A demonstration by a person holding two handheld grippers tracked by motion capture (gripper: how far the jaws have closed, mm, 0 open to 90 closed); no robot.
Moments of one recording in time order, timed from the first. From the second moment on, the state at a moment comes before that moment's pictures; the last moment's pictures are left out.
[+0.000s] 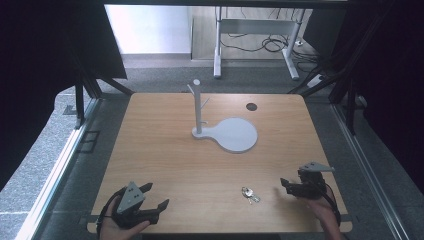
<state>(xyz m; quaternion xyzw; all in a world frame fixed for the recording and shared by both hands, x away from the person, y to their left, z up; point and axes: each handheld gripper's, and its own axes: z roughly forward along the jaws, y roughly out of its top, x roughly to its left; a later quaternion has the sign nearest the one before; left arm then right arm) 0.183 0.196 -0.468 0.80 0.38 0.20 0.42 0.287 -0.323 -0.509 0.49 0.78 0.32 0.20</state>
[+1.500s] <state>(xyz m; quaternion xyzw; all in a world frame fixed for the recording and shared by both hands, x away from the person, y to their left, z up) 0.213 0.183 -0.476 0.81 0.40 0.18 0.39 0.282 -0.238 -0.449 0.39 0.88 0.25 0.12</state>
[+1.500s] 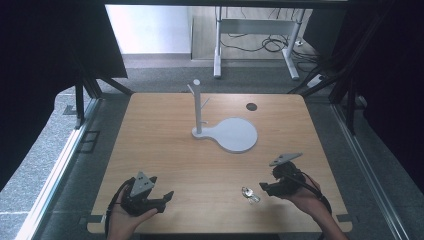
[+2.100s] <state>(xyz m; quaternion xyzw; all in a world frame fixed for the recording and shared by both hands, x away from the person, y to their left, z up) 0.205 0.190 -0.473 0.80 0.41 0.18 0.40 0.283 -0.205 -0.472 0.36 0.91 0.21 0.09</state>
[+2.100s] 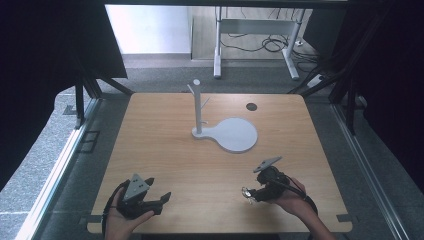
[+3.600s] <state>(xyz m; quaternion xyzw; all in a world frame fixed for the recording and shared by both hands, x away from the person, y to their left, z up) 0.205 0.197 -0.478 0.80 0.41 0.18 0.40 0.296 -0.176 -0.503 0.35 0.92 0.15 0.05</state>
